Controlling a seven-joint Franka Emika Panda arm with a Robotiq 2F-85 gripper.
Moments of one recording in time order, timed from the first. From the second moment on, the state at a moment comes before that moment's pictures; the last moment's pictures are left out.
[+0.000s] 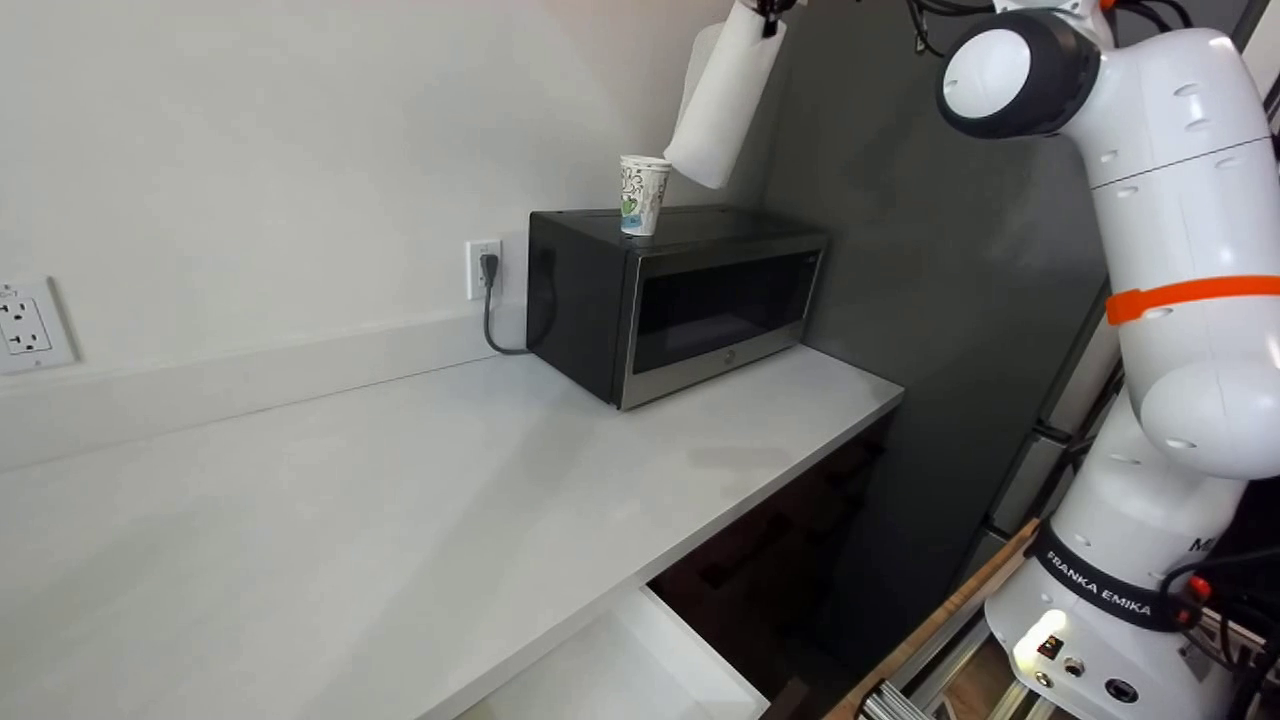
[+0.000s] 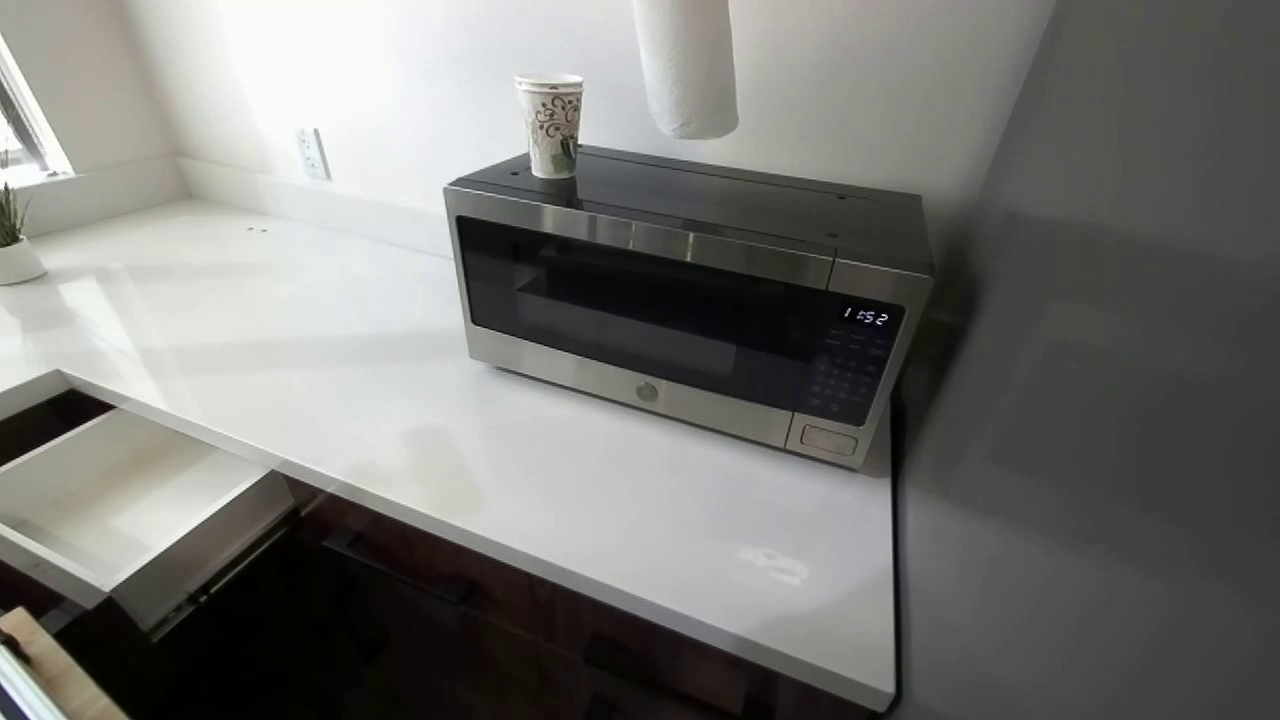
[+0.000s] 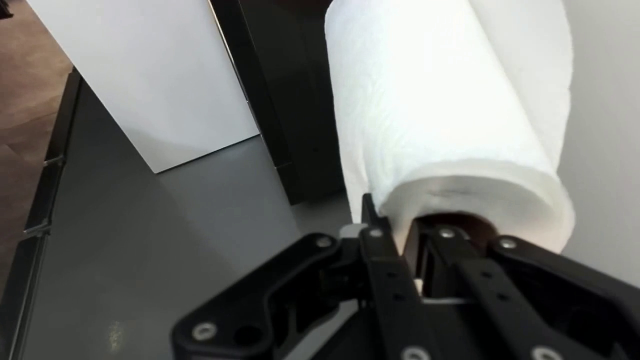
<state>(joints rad) 0.15 0.53 -0.17 -0.45 -0.36 1.33 1.60</state>
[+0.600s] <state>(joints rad) 0.14 0.61 -0.19 -0.45 -0.37 1.33 1.50</state>
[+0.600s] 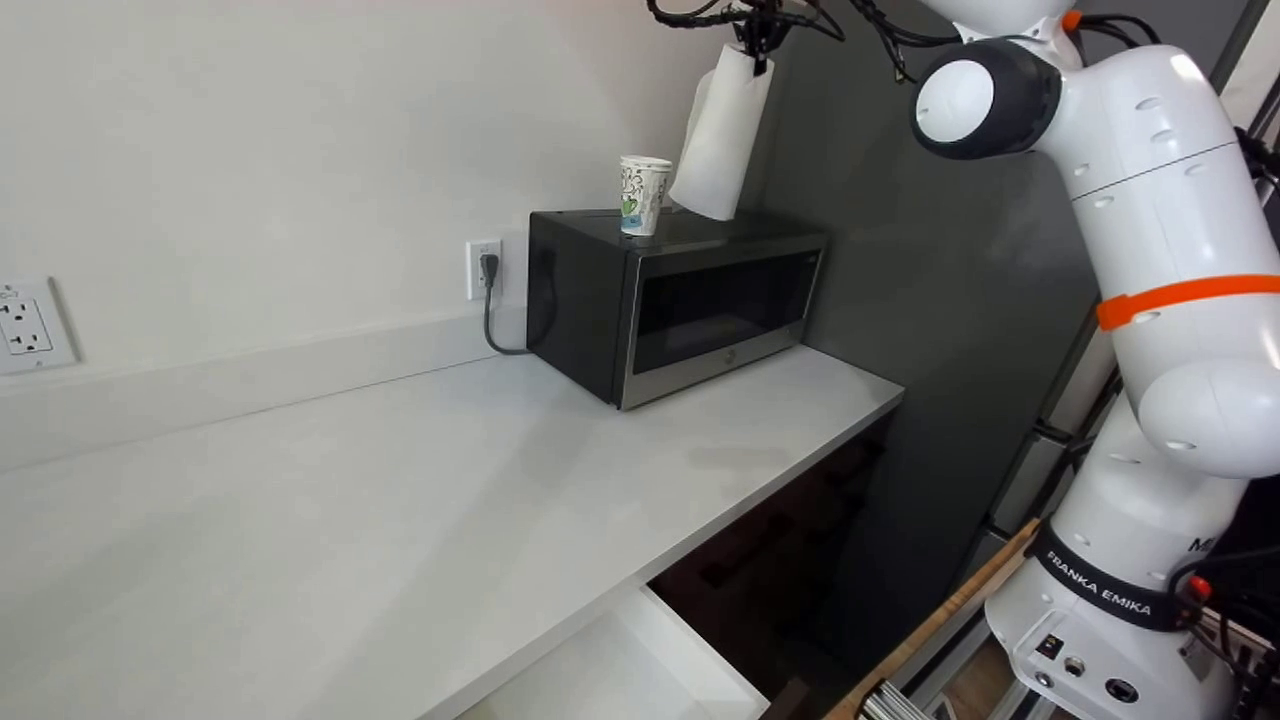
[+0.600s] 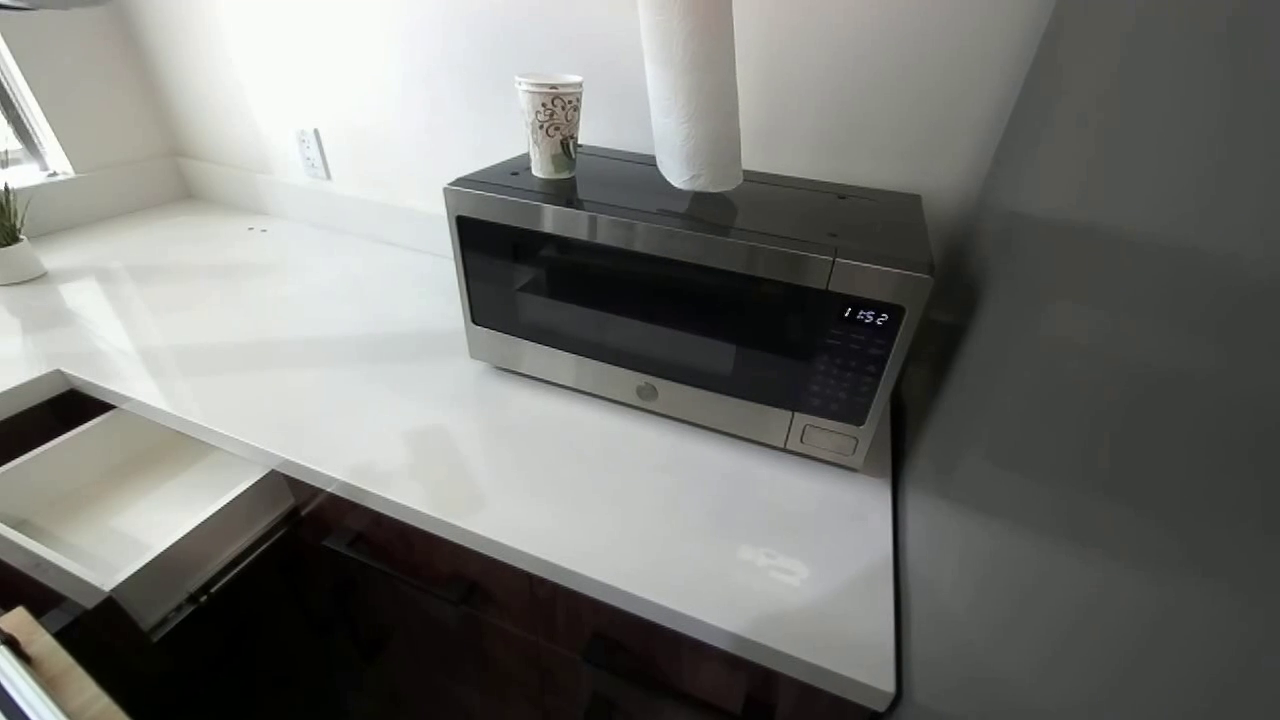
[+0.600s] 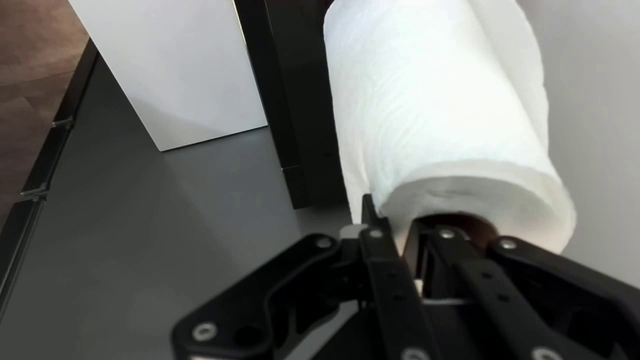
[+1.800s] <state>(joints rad) 0.14 0.65 -0.19 -0.45 -0.37 1.29 1.39</state>
